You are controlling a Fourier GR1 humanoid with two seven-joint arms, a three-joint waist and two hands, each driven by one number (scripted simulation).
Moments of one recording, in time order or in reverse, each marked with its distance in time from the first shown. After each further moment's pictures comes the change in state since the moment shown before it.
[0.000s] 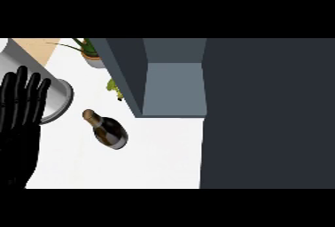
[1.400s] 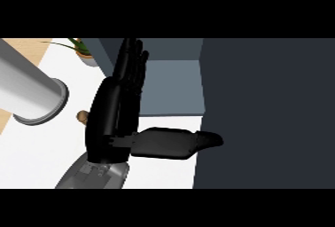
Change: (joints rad) left arm -0.545 -0.085 -0.438 0.203 -0.169 0.608 0.601; right arm 0.264 -0.025 0.332 -0.394 -0.071 0.101 0.300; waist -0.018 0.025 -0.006
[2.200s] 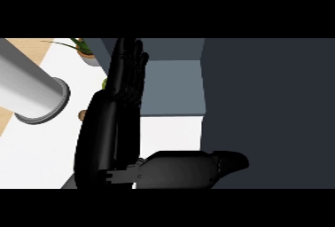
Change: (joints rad) left arm -0.079 0.000 -0.086 -0.108 -0.258 0.096 0.274; right arm -0.037 -0.013 0.027 -0.021 0.019 -0.063 0.086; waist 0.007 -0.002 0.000
